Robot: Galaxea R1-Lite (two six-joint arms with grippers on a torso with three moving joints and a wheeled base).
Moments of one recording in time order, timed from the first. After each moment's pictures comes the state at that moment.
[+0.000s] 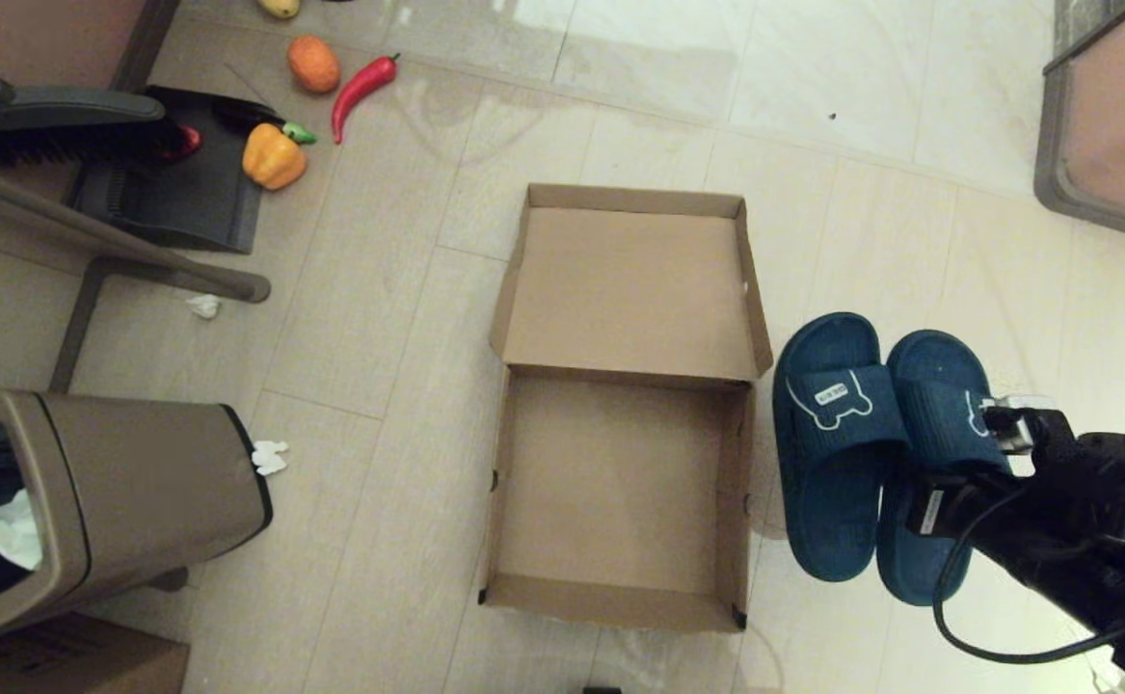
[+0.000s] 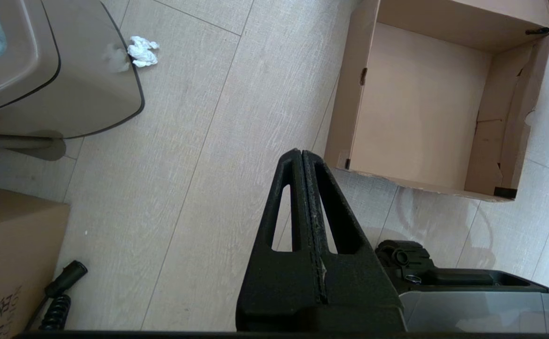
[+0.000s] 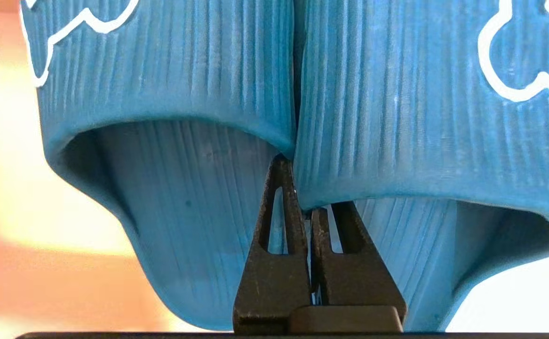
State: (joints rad) left arm 0.00 0.00 0.00 0.02 -0.01 -0.16; right arm 0.09 1.76 -0.27 -1.26 -0.01 0.10
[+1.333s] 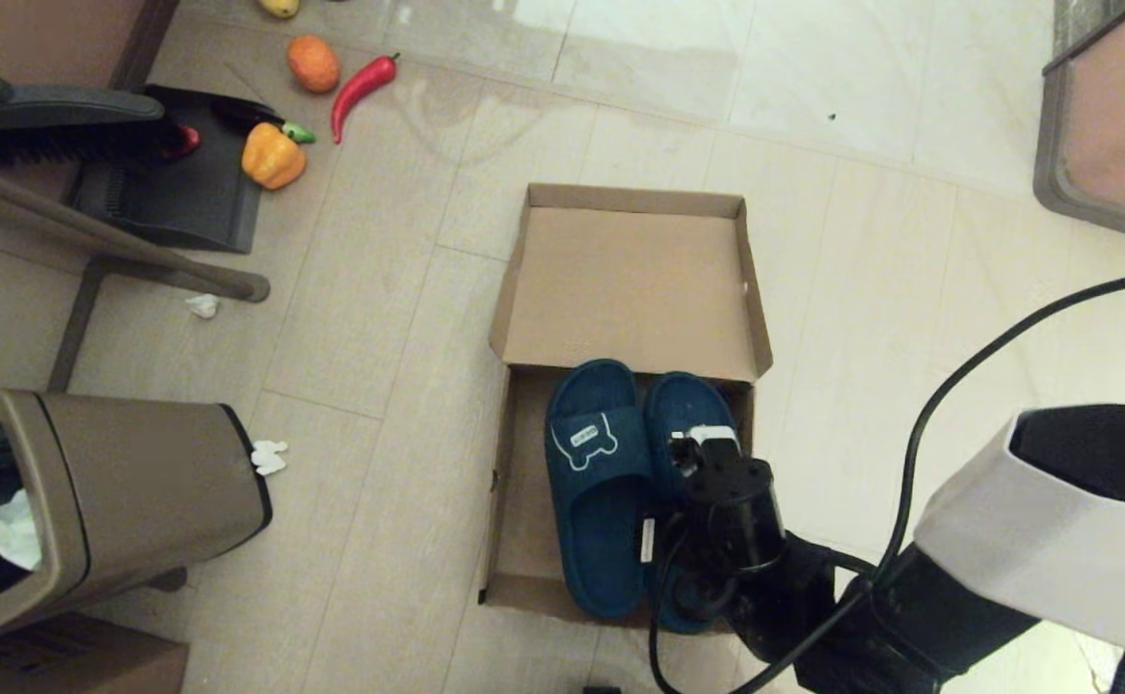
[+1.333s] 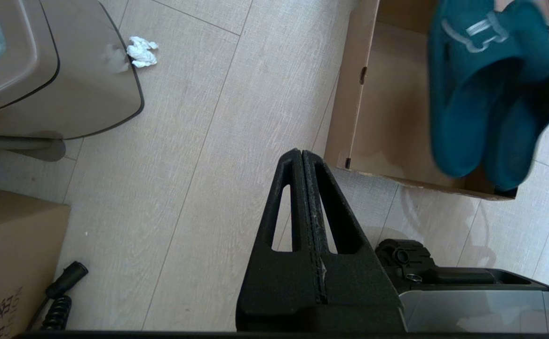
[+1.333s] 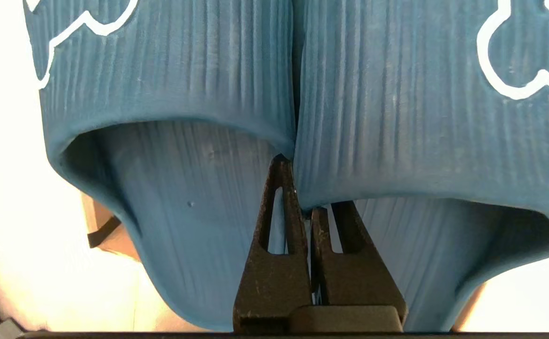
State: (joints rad) left arm 0.00 0.00 0.00 0.02 -0.01 -0.15; right arm 0.76 2.14 -0.77 -0.98 -0.47 0.37
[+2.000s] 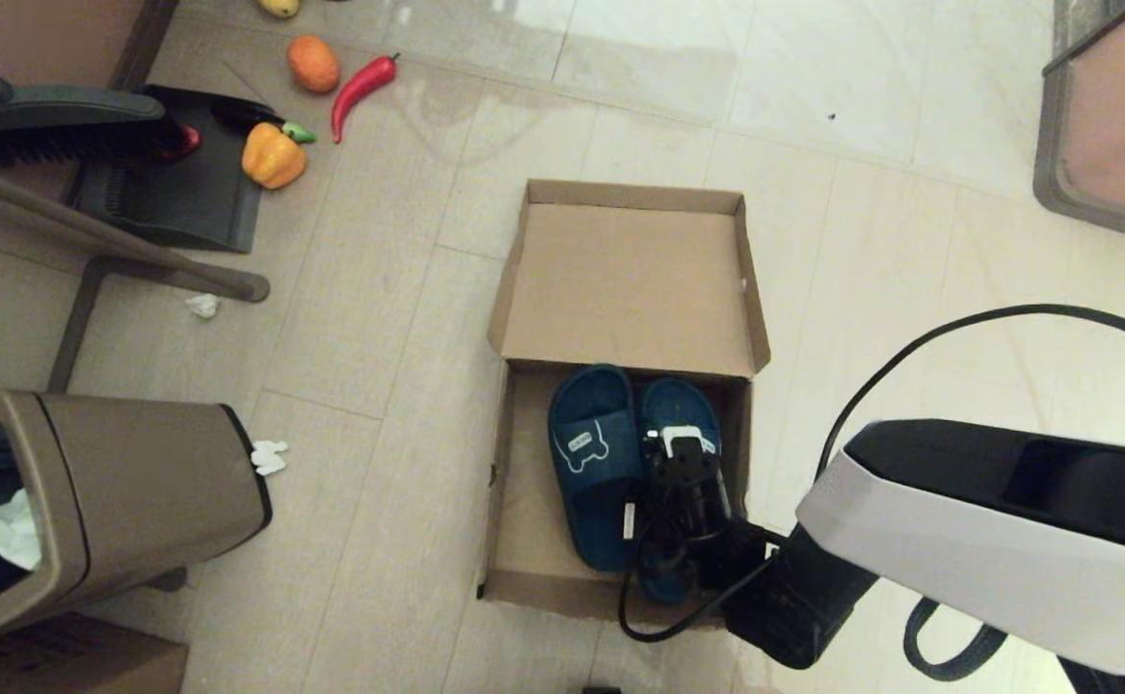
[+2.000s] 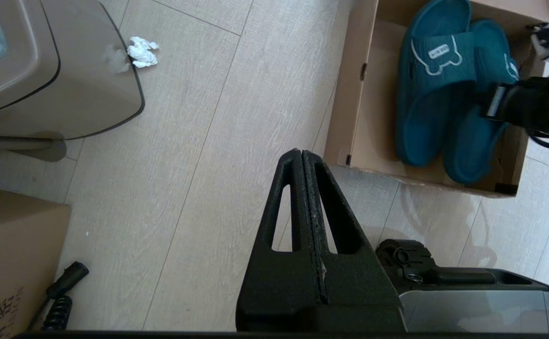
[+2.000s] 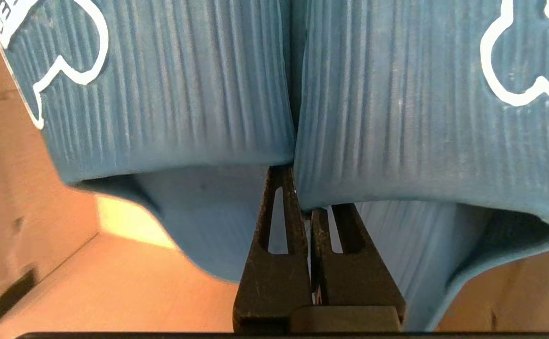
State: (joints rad) left arm 0.00 0.00 0.00 0.02 -0.01 -0.15; right arm 0.66 2.38 -1.00 -1.00 -0.47 0.30
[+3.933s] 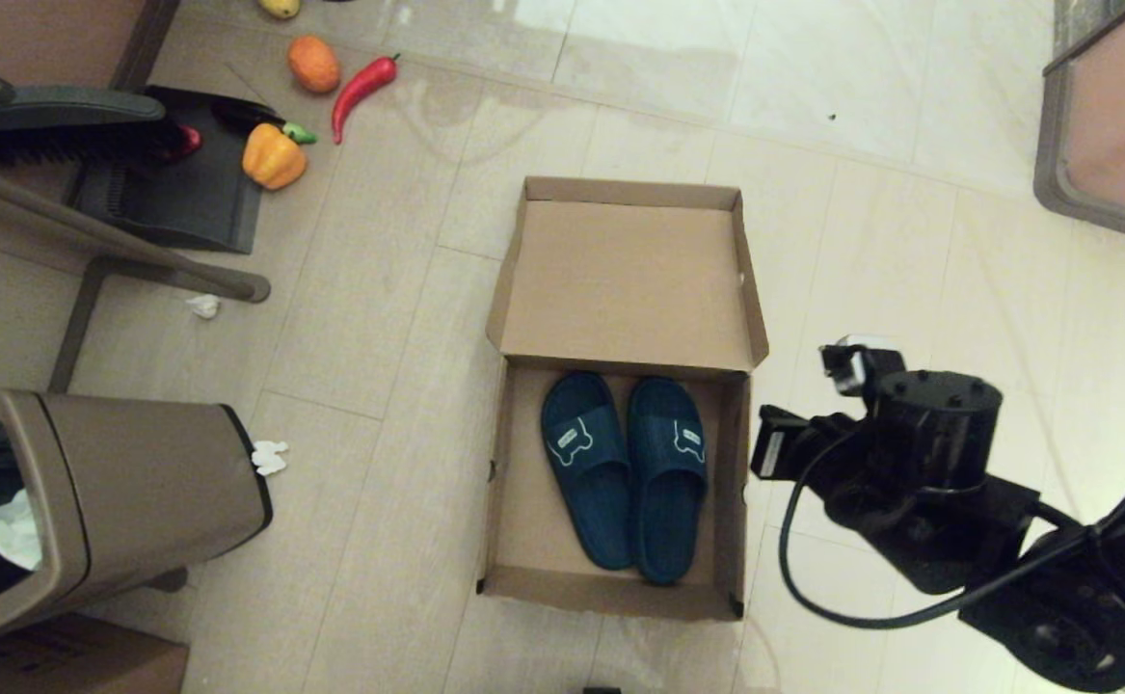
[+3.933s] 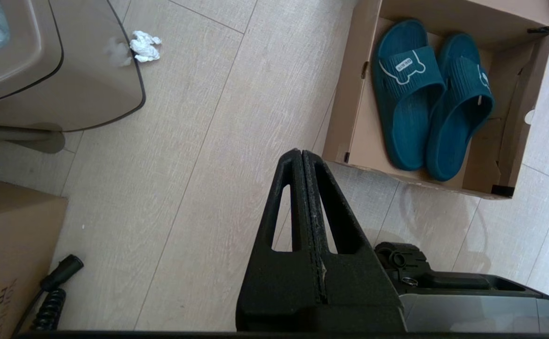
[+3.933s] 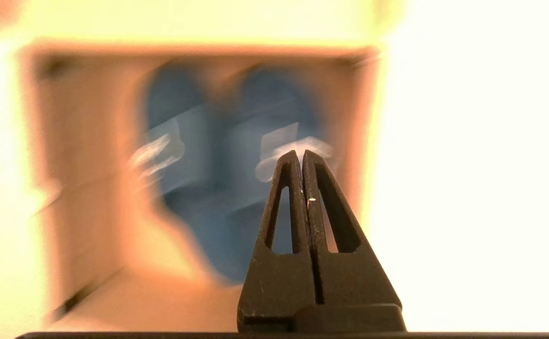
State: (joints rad) left arm 0.00 0.00 0.00 0.03 0.00 -0.18; right arm 0.48 1.81 -0.62 -1.03 -0.37 0.23
